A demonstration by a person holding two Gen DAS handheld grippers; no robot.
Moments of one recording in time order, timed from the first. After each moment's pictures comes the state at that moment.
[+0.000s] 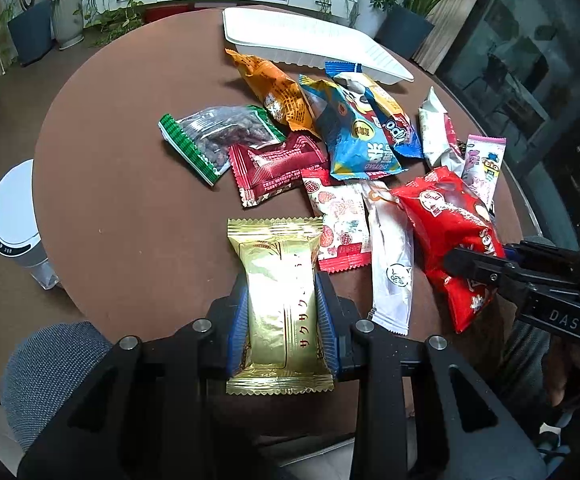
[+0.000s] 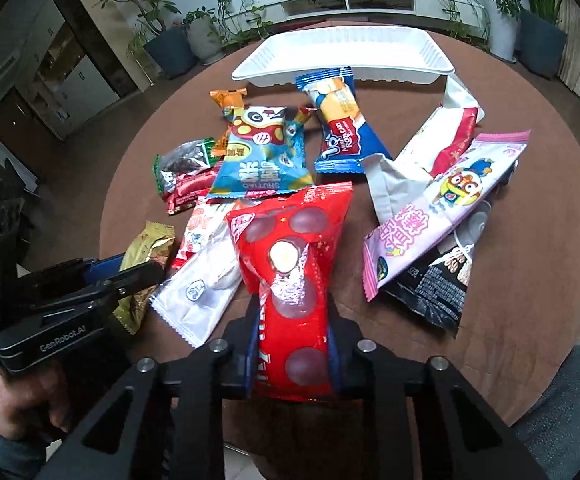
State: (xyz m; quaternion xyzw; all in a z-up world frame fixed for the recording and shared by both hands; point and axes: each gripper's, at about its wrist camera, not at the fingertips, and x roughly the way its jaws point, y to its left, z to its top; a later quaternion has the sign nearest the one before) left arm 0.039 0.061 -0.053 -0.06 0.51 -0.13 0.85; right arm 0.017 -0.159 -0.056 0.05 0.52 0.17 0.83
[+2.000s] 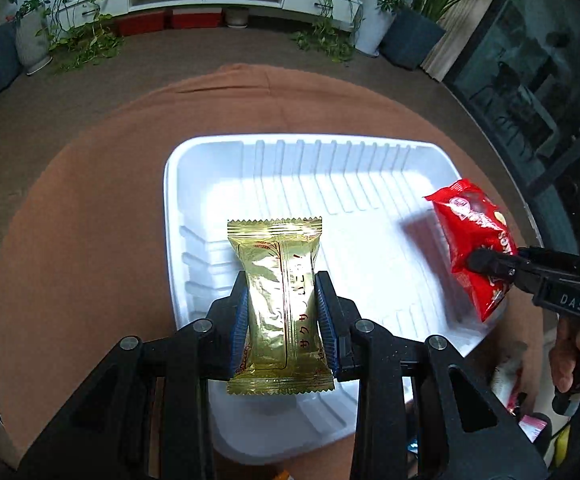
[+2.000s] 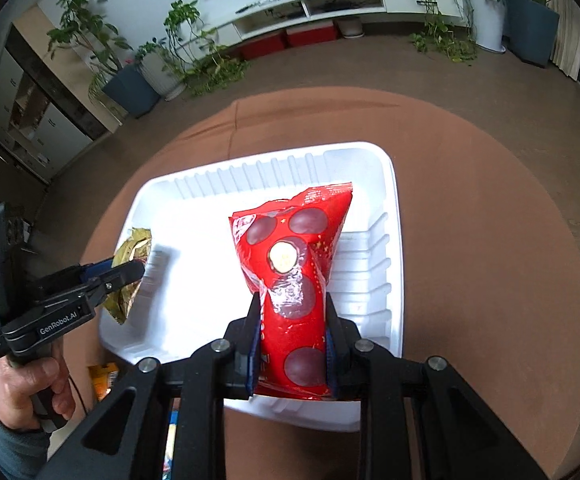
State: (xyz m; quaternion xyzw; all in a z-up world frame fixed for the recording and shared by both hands) left arm 0.386 0.044 -0.022 -0.04 0.52 -0.14 0.84; right arm 0.319 -0.226 -0.047 0.09 0.54 0.14 0.83
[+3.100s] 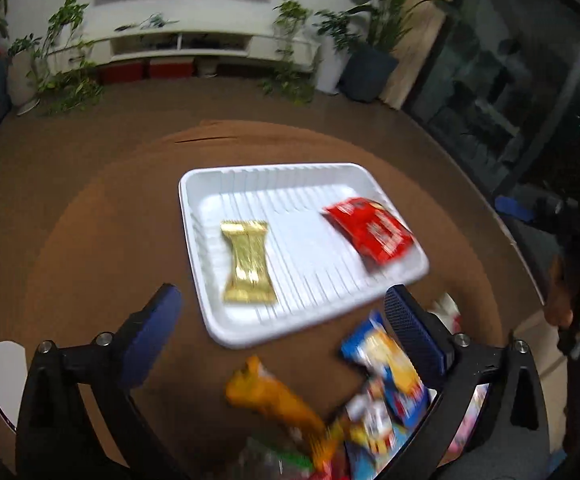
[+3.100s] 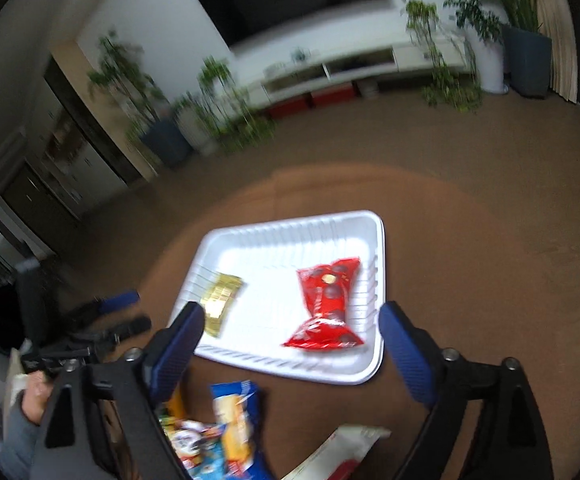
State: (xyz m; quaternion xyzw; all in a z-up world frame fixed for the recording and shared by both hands) left arm 0.277 0.061 0.047 -0.05 0.43 -0.21 0.88; right arm 0.220 -0.275 0.064 0.16 0.40 0.19 0.88
